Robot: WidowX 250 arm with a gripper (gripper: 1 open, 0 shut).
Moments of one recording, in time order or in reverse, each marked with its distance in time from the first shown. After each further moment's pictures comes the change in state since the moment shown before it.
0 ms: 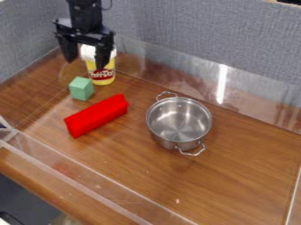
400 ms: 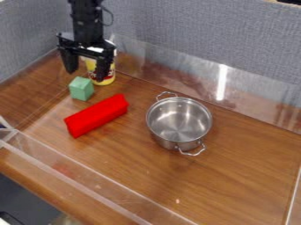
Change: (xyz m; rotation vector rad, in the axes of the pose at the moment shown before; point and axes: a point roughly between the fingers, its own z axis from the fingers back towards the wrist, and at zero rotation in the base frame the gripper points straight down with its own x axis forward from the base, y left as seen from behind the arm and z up) arm 0.004 0.005 -0.024 0.023 0.036 0.020
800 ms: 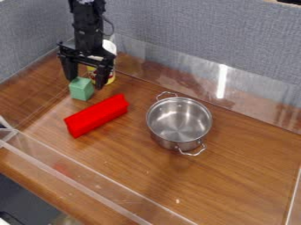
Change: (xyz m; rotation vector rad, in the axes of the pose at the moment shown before) arm 0.002 0.004 -0.015 0.023 0.026 0.010
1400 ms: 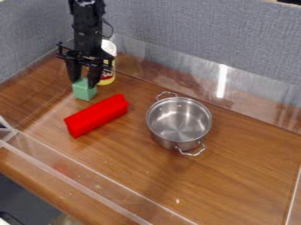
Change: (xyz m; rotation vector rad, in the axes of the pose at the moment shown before) arm 0.003 0.000 -0.001 0.004 -0.009 -0.006
